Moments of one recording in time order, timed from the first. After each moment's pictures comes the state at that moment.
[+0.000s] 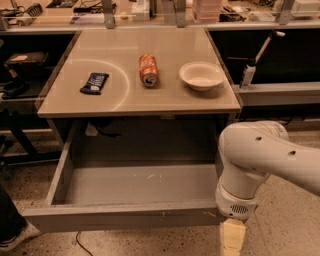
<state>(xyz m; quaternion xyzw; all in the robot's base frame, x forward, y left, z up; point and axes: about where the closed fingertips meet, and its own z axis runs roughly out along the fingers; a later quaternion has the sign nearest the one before) 0.327 -0.161 0.655 0.63 -0.76 -0.14 0.09</state>
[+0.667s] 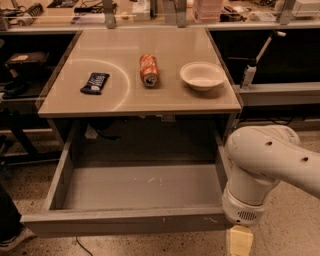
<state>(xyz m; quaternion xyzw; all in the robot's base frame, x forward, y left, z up) 0.310 -0.171 0.660 0.62 -0.77 -0.15 0.09</state>
